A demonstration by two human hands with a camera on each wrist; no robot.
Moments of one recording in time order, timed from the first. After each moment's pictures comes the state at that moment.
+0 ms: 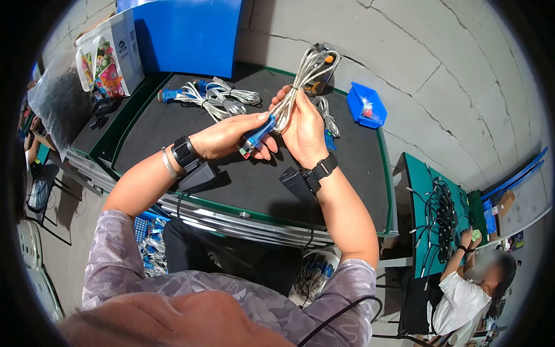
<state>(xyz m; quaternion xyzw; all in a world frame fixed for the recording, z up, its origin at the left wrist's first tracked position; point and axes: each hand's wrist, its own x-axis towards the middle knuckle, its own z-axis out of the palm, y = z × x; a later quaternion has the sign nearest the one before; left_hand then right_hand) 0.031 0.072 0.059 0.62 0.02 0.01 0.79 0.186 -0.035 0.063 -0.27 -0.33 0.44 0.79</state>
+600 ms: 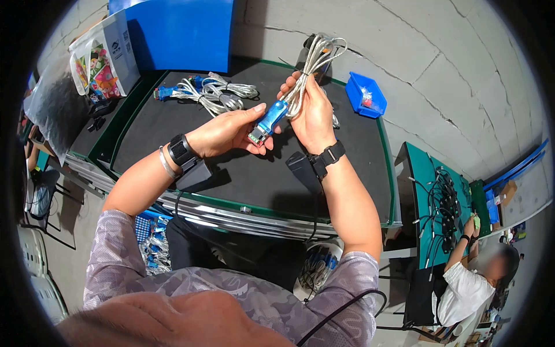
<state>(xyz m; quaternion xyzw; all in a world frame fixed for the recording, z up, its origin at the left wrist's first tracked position) 0.033 0.071 0.058 0.62 0.03 -0.01 0.78 0.207 -0.037 0.066 -0.26 -0.34 0.41 0.81</state>
